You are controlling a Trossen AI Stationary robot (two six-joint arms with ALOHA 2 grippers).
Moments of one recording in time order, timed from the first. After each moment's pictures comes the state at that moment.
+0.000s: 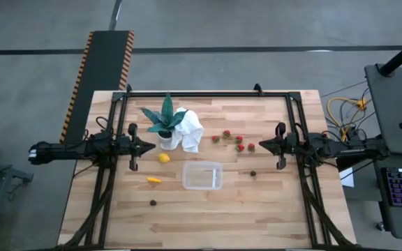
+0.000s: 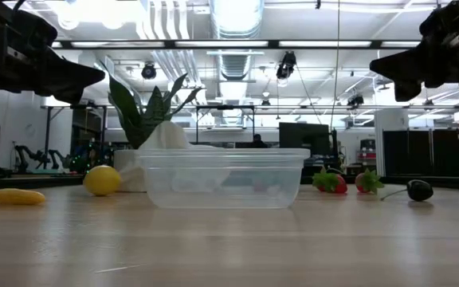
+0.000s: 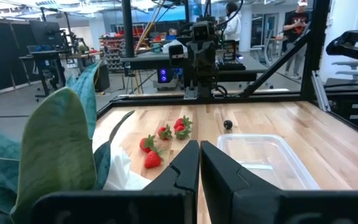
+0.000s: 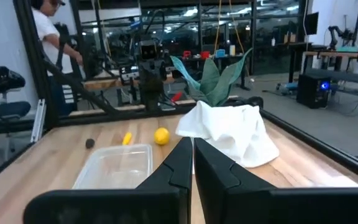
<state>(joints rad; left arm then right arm) 0.02 0.09 0.00 0.05 -0.07 0.06 0.05 0.10 0.01 0.14 0.16 0.06</state>
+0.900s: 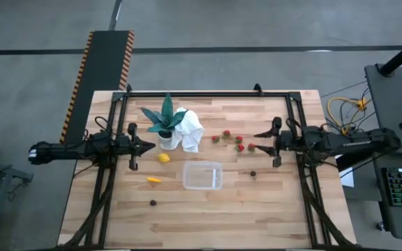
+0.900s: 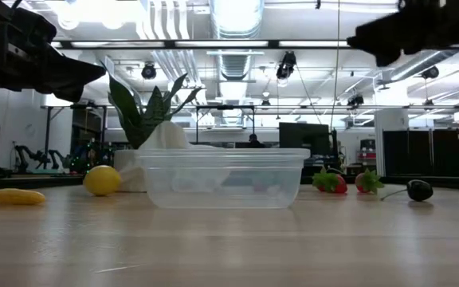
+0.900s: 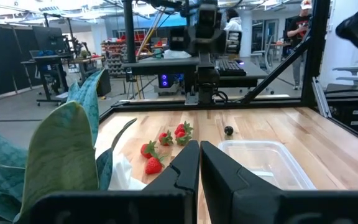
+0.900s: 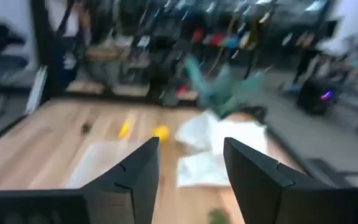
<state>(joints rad) 0.02 0.09 0.00 0.07 -0.08 0.06 0.05 0.53 0.32 0.11 0.10 -0.11</state>
